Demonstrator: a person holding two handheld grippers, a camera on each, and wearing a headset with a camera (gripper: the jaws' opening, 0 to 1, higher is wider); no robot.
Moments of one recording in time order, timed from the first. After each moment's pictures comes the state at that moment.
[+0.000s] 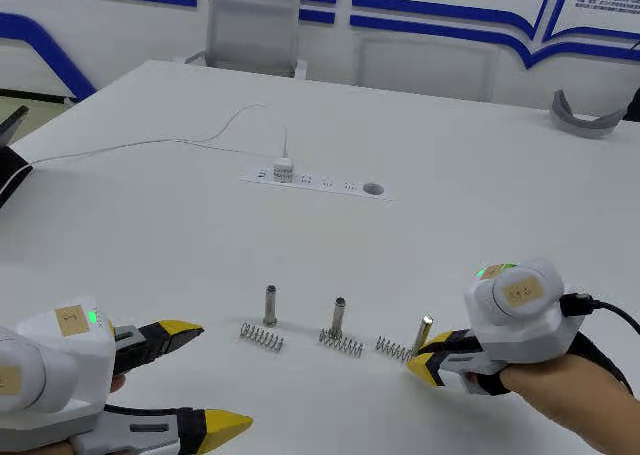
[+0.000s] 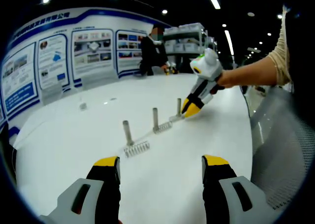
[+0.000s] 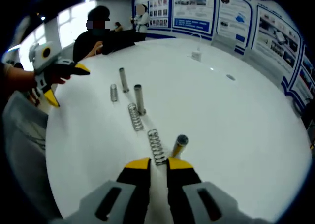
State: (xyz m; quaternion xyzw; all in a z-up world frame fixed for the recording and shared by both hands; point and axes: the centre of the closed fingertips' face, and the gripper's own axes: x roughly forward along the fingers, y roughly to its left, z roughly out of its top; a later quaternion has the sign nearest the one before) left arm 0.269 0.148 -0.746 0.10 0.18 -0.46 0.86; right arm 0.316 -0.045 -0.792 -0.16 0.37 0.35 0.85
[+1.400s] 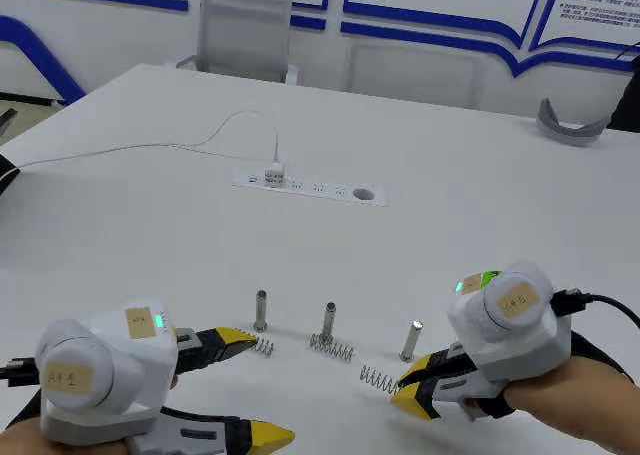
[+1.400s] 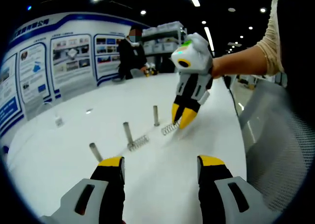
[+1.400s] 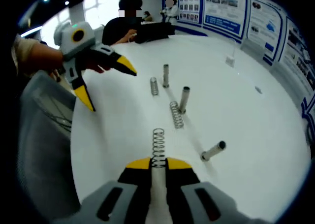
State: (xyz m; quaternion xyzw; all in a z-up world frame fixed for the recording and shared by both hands) left arm 0.258 0.082 -0.742 0.13 0.16 -0.54 0.82; right arm 0.266 -0.014 -0.775 -0.22 0.38 0.46 0.77
